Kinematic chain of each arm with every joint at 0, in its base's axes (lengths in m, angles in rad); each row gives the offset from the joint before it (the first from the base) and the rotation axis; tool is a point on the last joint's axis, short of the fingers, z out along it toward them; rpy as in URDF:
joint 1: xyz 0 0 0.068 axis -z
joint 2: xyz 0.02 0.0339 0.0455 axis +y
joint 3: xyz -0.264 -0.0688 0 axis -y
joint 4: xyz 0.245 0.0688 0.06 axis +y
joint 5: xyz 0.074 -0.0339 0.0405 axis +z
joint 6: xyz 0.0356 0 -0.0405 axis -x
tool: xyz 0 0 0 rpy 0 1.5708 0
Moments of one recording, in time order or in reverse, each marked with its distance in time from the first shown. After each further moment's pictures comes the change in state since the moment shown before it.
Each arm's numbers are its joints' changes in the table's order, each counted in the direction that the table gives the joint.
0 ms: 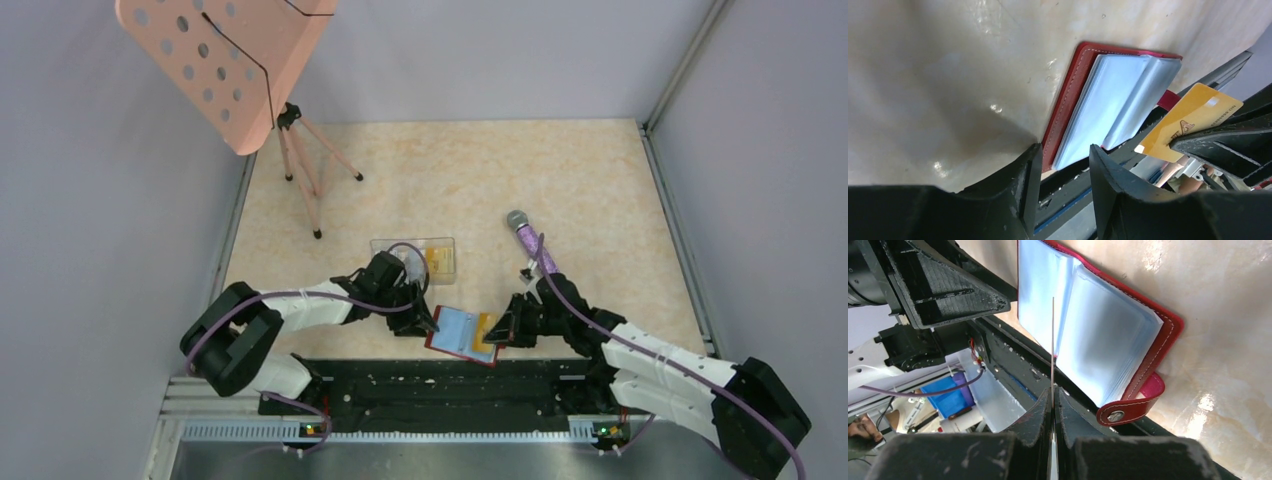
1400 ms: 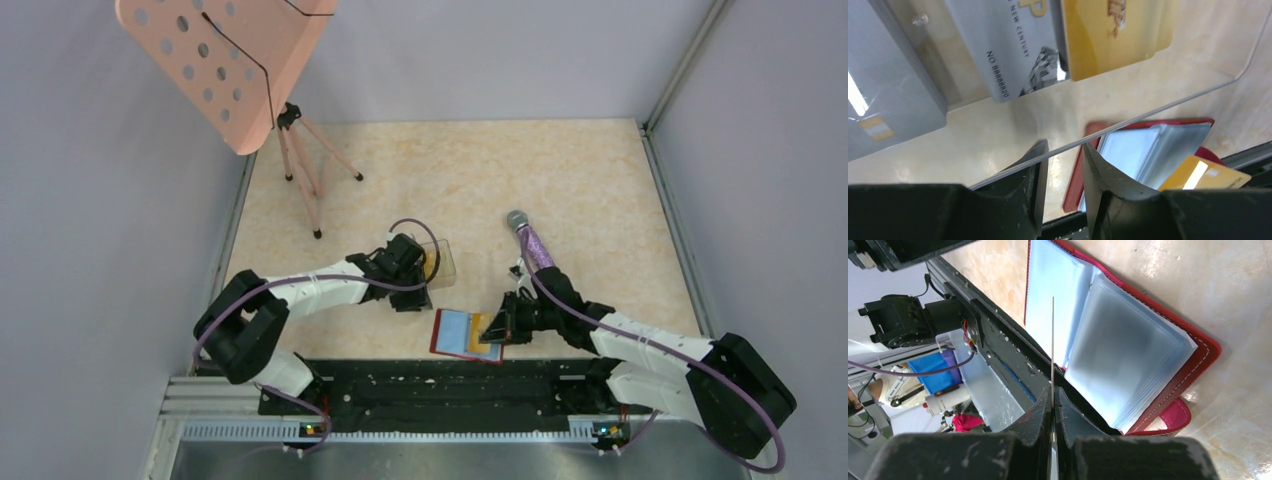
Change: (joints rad) left arm 0.040 0.057 0.208 0.206 0.339 -0.101; right arm 0.047 0.160 0.018 -0.113 0.119 0.138
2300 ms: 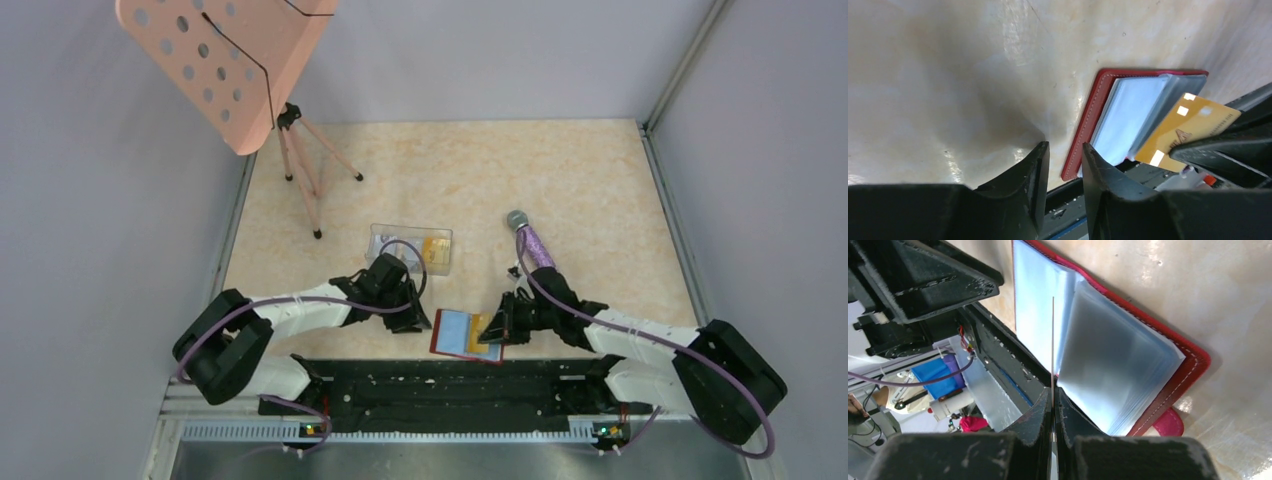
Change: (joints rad) left arm -0.004 -0.109 -0.194 -0.138 -0.164 0.100; right arm 0.000 0.055 -0.002 -0.043 -0.004 -0.027
